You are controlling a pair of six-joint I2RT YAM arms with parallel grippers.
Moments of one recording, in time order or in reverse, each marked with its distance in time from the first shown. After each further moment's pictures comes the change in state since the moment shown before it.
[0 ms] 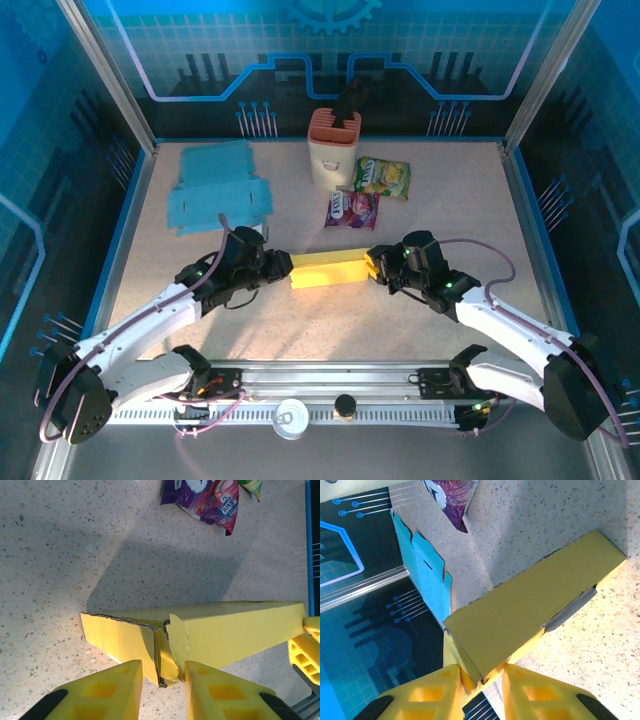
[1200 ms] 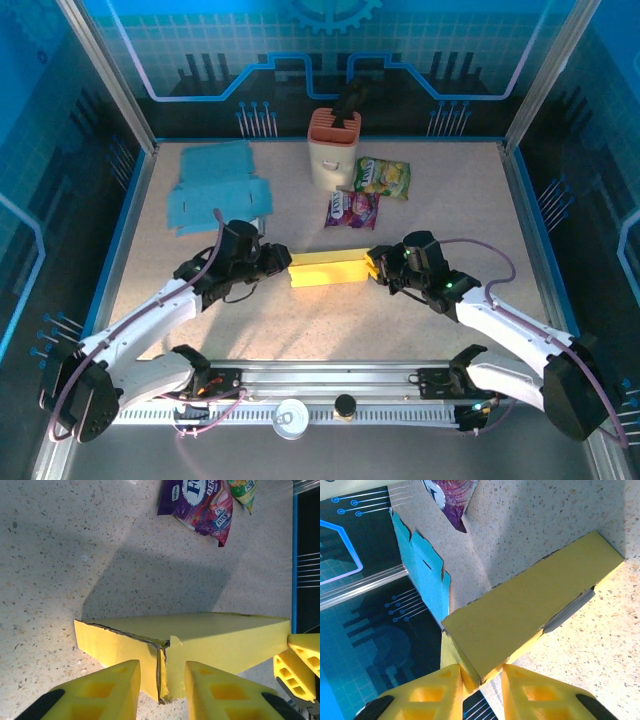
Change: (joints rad) left arm 0.071 0.031 0.002 0.053 0.082 -0.019; right arm -0.005 0.000 -0.005 0.000 -0.006 -0.011
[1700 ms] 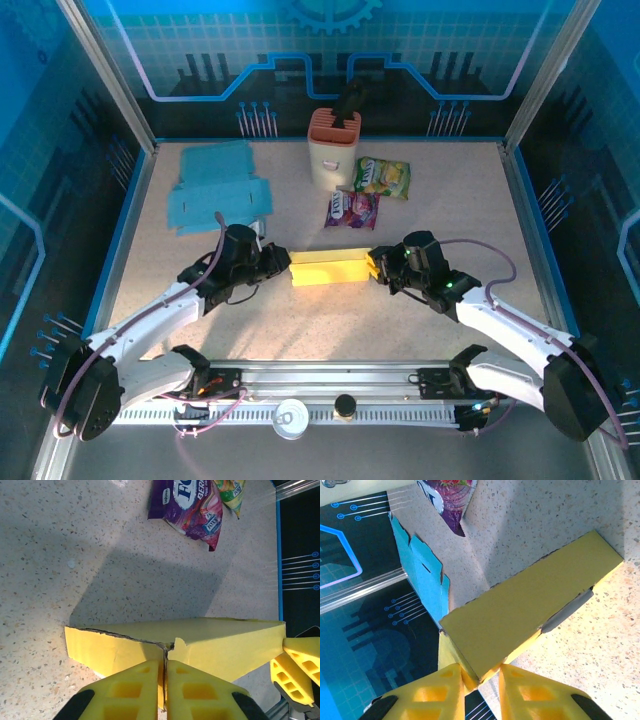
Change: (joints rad) left arm 0.009 0.011 -0.084 0.158 0.034 -0.012; right arm -0.003 -0.002 0.003 -0.019 0.012 0.003
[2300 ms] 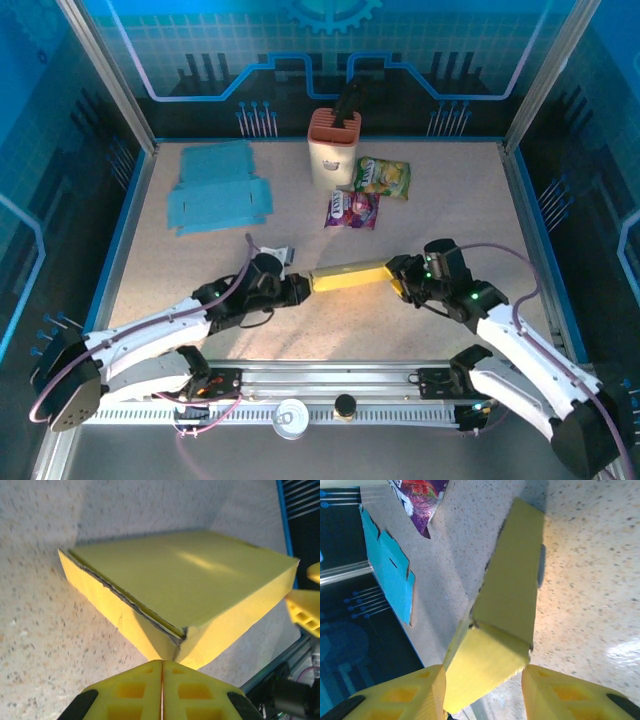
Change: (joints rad) left arm -0.338 -0.036 -0.074 0.019 -0.150 0.004; right arm -0.100 -0.258 -0.004 -0.372 -0.065 -0.248
